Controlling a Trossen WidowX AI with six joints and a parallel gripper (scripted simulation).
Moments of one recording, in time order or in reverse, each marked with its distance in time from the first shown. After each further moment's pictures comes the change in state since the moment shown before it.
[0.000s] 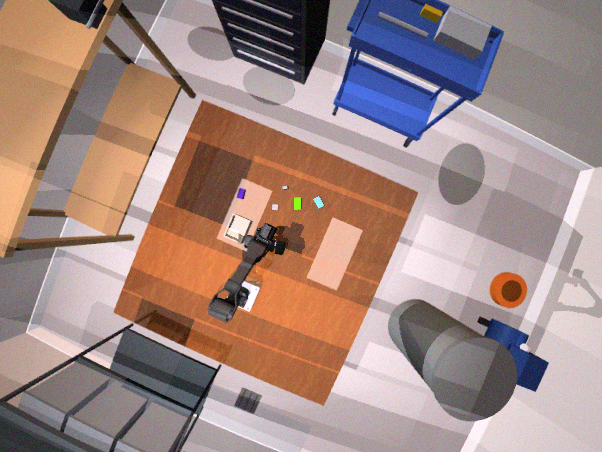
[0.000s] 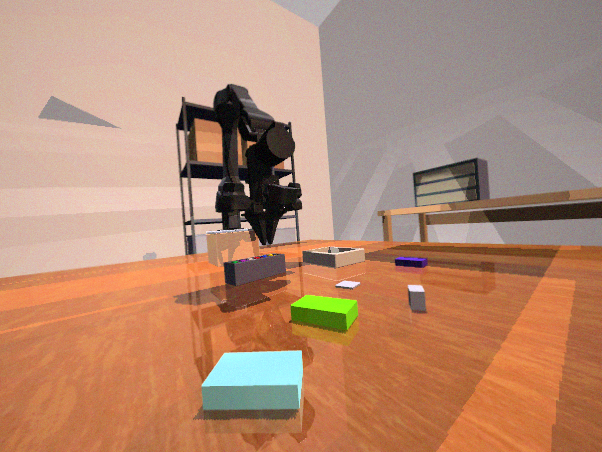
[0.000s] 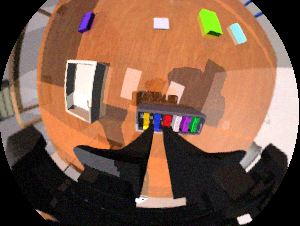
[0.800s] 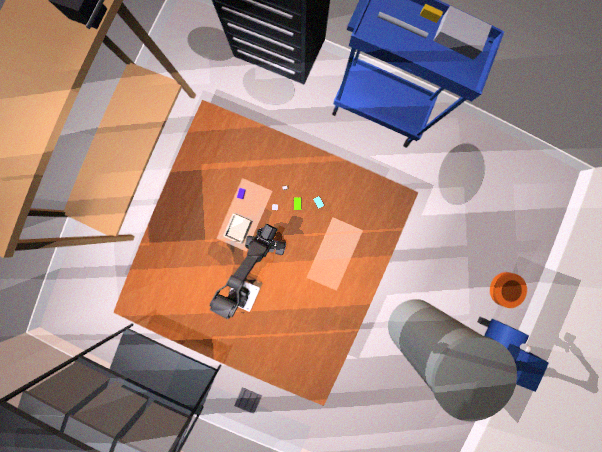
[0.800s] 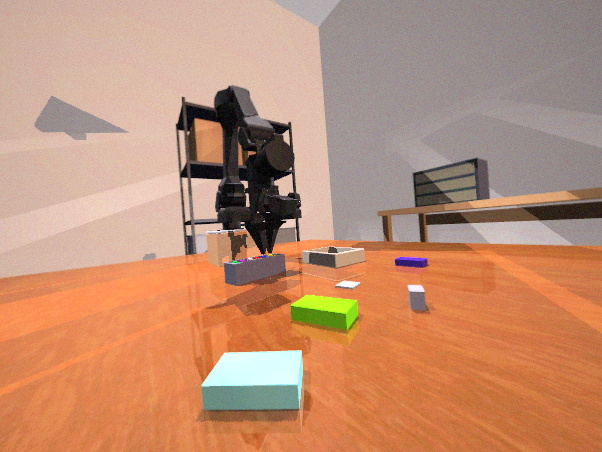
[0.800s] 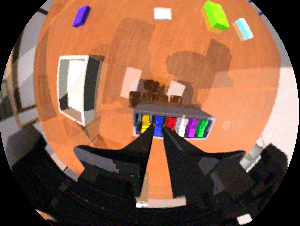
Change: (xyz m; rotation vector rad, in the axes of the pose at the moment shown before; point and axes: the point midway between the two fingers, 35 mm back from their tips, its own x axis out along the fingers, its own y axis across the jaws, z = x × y) arm 0.021 0.000 -0.005 0.000 0.007 0.002
